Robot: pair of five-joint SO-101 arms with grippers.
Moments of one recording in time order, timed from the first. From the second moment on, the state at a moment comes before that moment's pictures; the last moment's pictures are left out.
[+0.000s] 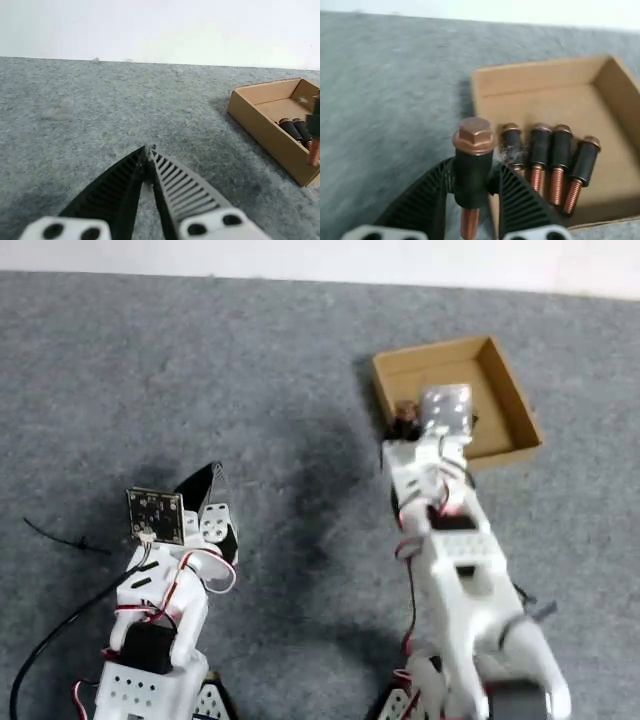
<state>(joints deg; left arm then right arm) 5.8 -103.6 96.0 29.9 13.1 -6.5 -22.0 57.6 -1.0 0.4</state>
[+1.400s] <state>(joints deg) 5.8 -103.6 96.0 29.9 13.1 -1.1 3.2 44.4 -10.7 3.6</state>
